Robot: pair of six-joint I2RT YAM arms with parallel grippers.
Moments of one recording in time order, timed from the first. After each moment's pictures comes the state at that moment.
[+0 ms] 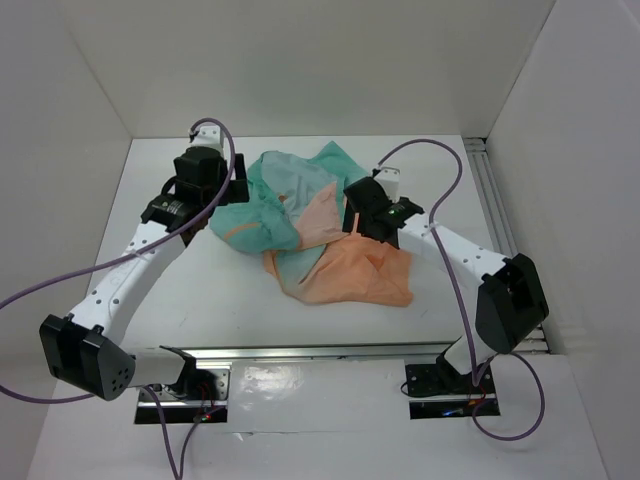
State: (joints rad) left arm -0.33 1.29 1.27 -0.48 -0.35 -0.24; right arm 0.62 1.54 1.21 -0.59 0.53 0.66
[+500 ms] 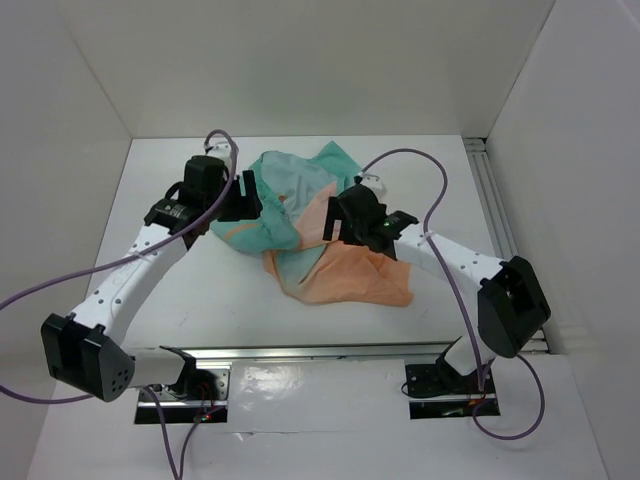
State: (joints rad) left arm -0.33 1.28 1.23 -0.55 -0.07 -0.33; right arm 0.68 1.52 1.12 -0.41 0.32 0.67
